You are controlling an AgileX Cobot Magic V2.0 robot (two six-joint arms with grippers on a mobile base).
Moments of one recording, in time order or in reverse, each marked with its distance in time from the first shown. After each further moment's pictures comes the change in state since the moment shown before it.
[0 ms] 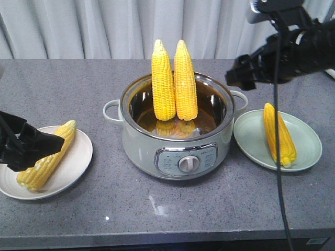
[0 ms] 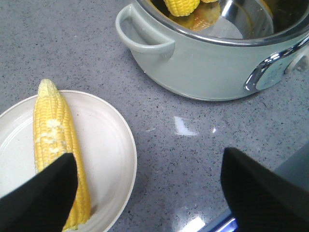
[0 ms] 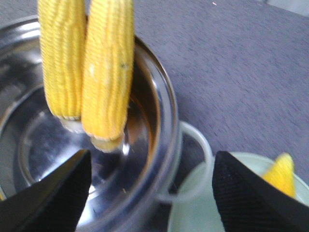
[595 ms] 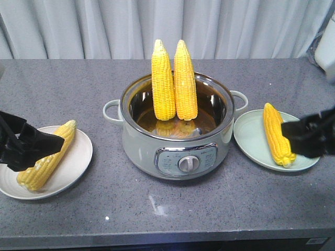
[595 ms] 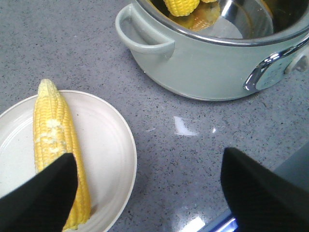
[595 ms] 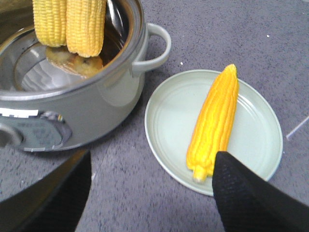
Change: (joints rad) left arm 0.000 0.000 0.000 0.000 0.001 0.000; right arm 0.004 -0.553 0.526 -0.198 -0.074 0.196
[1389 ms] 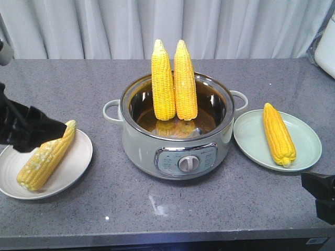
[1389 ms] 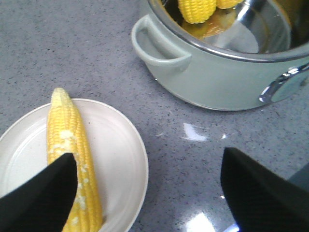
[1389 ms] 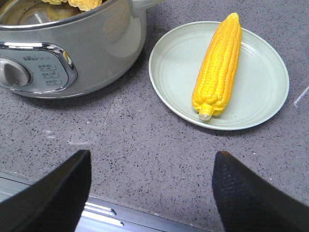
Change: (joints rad) left arm 0.000 0.069 -0.084 0.029 0.026 -0.020; right arm 0.000 -0.285 0.253 -0.001 0.046 0.061
